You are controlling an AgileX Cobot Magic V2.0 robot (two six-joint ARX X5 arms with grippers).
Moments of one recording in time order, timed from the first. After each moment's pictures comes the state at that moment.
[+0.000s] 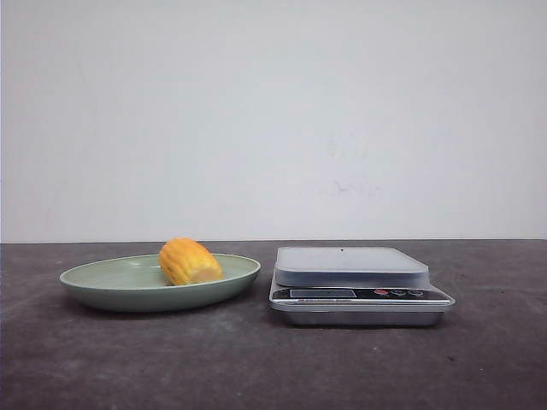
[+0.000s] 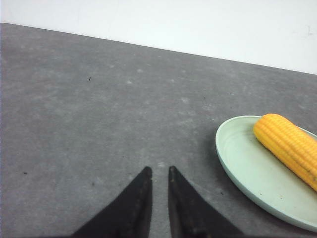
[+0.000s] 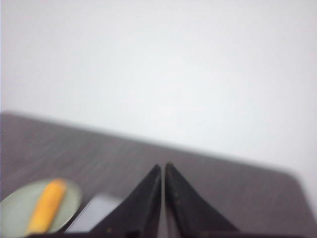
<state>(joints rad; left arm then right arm) 0.03 0.01 0.03 -0.18 0.06 -0.15 0.05 0.19 1.03 -0.70 -0.22 -0.06</state>
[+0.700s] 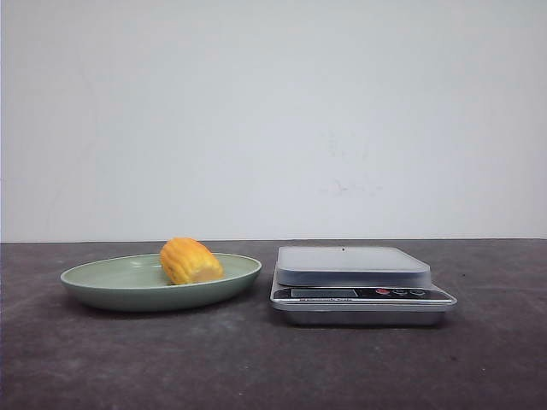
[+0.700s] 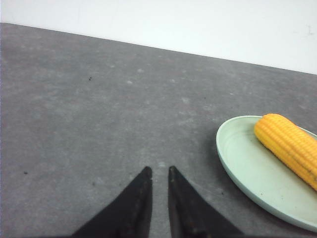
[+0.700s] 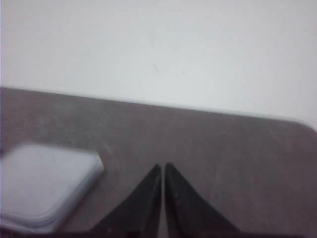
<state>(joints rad) 0.03 0.01 0.03 -0.18 0.06 -0.15 0.04 0.02 0.01 0.03 -0.11 -0.02</state>
